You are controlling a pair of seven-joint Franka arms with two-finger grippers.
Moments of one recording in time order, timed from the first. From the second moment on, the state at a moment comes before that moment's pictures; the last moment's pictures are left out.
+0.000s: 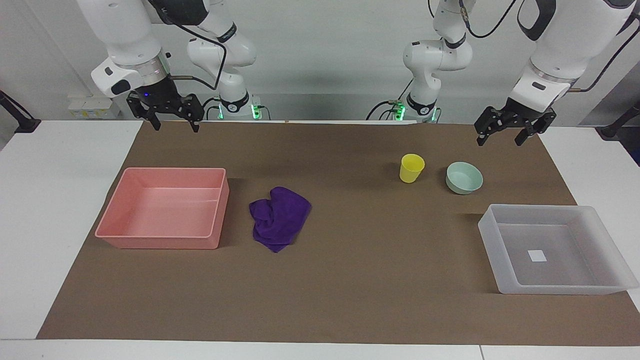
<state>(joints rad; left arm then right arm) -0.07 0.04 -0.05 -1.50 -0.01 1.53 -0.07 0.02 -0.02 0.02 -1.57 -0.02 1.49 0.09</state>
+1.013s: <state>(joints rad) -0.07 0.04 -0.04 -1.50 -0.01 1.48 -0.07 0.01 -0.03 0.02 -1.63 -0.02 1.60 0.09</state>
